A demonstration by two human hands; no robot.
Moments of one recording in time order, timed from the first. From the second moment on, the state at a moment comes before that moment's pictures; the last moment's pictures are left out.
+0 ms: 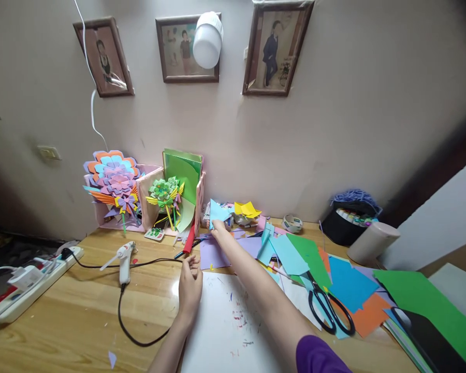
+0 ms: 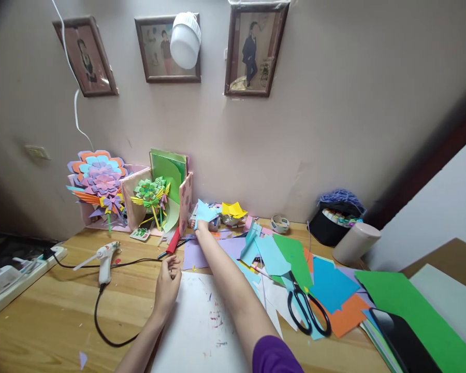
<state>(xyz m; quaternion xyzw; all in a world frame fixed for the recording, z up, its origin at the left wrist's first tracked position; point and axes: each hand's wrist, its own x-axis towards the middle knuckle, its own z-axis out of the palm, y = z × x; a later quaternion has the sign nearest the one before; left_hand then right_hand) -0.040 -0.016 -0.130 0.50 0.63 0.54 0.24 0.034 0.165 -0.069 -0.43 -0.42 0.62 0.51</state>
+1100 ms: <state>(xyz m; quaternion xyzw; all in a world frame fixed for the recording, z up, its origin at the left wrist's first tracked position) 0.147 0.072 -0.110 0.75 0.52 0.34 0.23 0.329 0.014 -0.112 -0.70 -0.46 0.25 0.48</state>
